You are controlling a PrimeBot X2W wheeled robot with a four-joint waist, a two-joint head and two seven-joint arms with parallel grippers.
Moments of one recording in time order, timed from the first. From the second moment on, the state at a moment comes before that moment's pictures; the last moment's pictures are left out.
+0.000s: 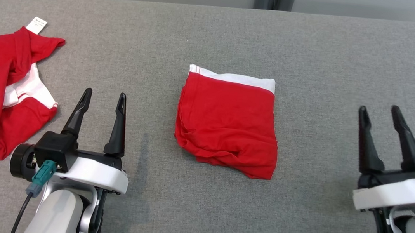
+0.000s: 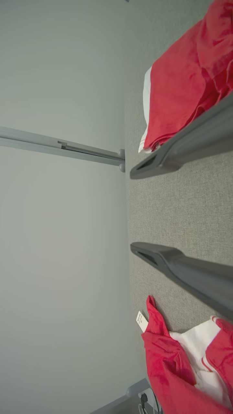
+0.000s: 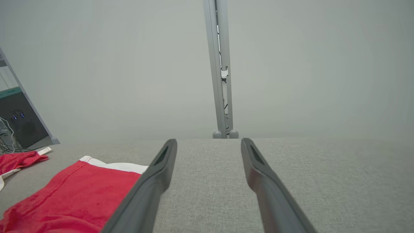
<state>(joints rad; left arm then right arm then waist) -0.25 0.09 -0.19 0.21 -0.24 0.11 -0.26 -0.29 -0.16 0.10 0.17 0.32 0.13 -0.20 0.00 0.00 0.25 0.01</state>
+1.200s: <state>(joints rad) 0.03 0.17 -0.18 0.13 -0.29 0.13 -0.18 0.05 -0.10 -0.03 0.04 0.23 0.13 -0.08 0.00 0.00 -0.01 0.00</state>
